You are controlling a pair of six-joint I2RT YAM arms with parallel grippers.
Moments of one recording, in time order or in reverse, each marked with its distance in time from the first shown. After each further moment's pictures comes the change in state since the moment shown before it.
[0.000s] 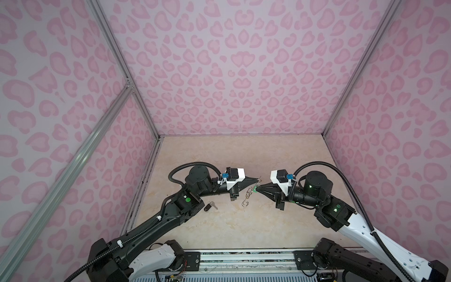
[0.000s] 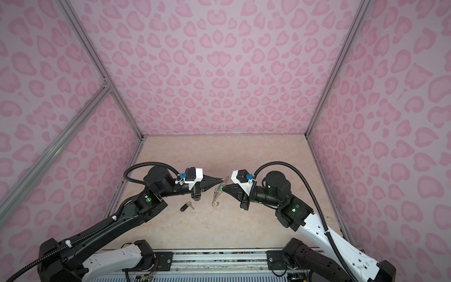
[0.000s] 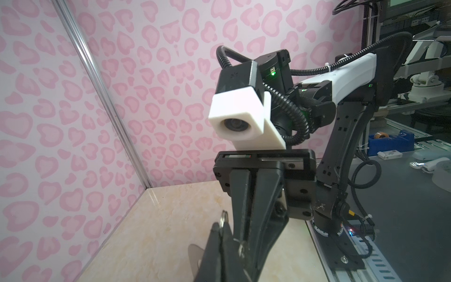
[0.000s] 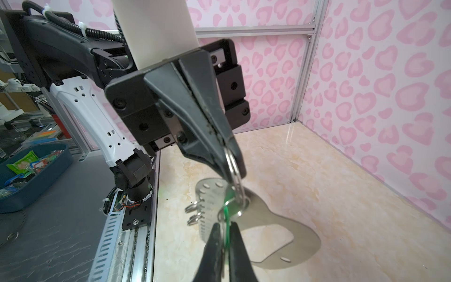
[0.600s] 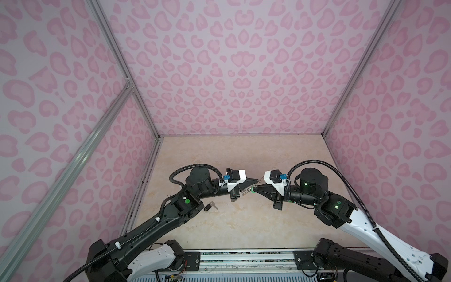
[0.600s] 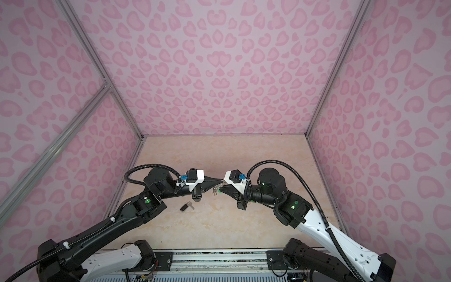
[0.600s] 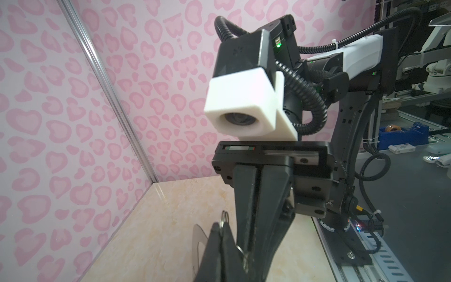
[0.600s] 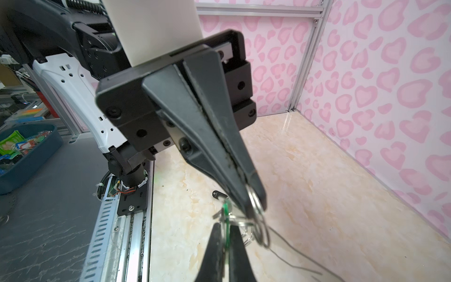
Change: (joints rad) left arm -0.020 -0.023 -0.002 -0.044 -0.063 0.045; right arm 0.089 0.070 0.137 -0.183 0.122 -0.106
